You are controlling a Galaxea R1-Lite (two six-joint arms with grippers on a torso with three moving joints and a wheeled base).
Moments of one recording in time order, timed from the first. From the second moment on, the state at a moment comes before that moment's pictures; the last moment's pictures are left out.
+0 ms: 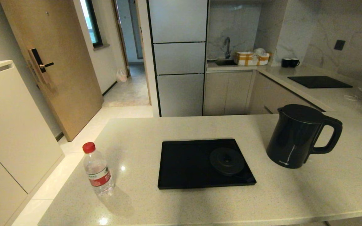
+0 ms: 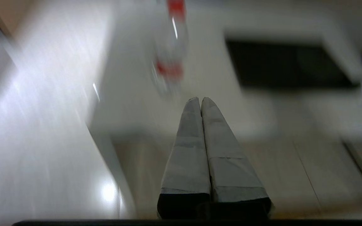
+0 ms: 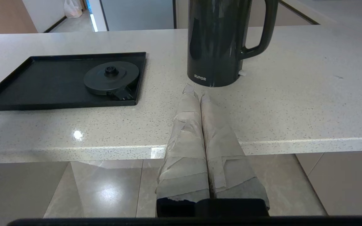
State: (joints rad) left arm 0.01 0.28 -0.55 0.50 -0.10 -0.11; right arm 0.00 0.00 0.00 0.00 0.00 -0.03
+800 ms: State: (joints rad) left arm 0.00 1.11 -0.23 -0.30 -0.32 -0.03; right arm 0.00 0.00 0.00 0.00 0.00 -0.03
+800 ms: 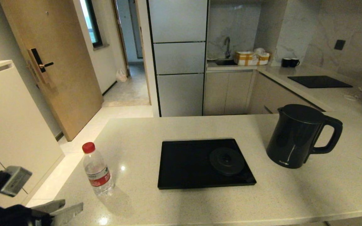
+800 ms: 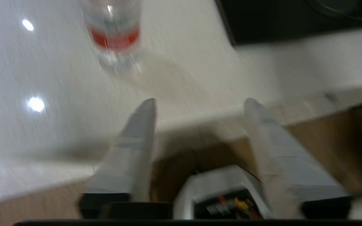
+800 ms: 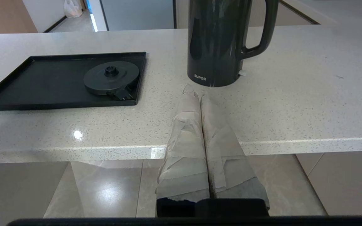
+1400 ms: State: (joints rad) left arm 0.00 1.54 -0.01 -1.20 -0.02 0.09; right arm 0.00 0.00 0.00 0.00 0.00 -0.03
